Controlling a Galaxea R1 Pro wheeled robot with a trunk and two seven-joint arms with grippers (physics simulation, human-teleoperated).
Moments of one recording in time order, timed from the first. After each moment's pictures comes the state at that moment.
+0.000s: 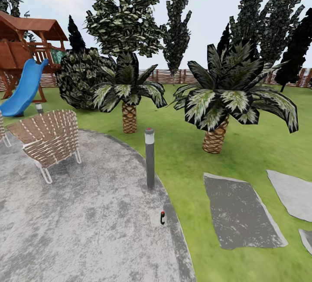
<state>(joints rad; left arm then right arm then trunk) 0.00 0.00 0.00 0.00 0.00 0.00 0.00 0.00 0.00 0.00 0.00 0.00 0.00 0.00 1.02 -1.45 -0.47</state>
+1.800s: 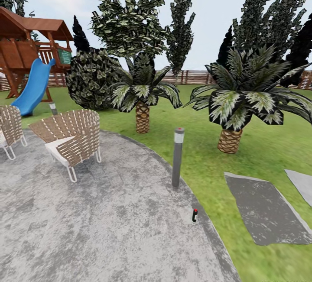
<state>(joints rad) -0.17 0.02 -0.01 -0.37 -0.01 -0.26 -0.01 -0.05 0.00 -0.01 -0.44 0.00 -0.39 0.00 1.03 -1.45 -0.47</state>
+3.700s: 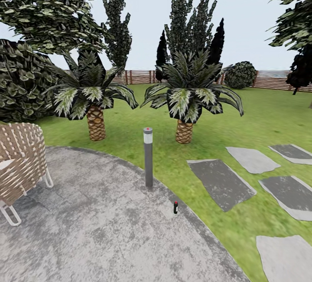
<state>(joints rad) -0.17 0.02 -0.01 -0.37 -0.02 -0.27 -0.01 -0.05 -0.02 -0.01 -0.44 0.01 -0.39 0.00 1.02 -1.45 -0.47</state>
